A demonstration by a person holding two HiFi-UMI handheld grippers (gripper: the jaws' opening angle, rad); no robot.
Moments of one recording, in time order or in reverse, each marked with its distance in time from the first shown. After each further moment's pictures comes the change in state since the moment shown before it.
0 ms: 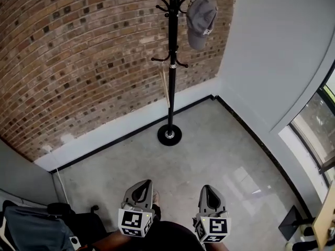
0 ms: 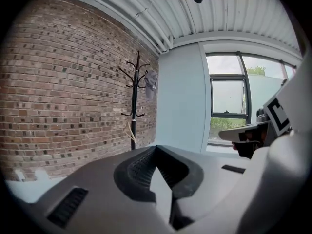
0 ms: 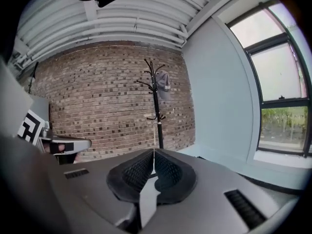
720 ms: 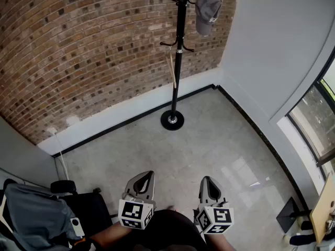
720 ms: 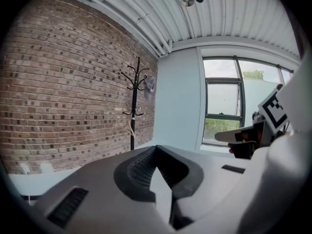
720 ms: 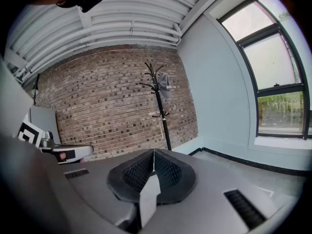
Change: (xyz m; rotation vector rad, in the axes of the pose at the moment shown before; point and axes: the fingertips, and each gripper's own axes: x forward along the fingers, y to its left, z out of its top) left arm -0.111 -0.019 -0.028 -0.010 0.001 -0.003; right arm -0.090 0.052 -0.036 0.105 0.022 0.059
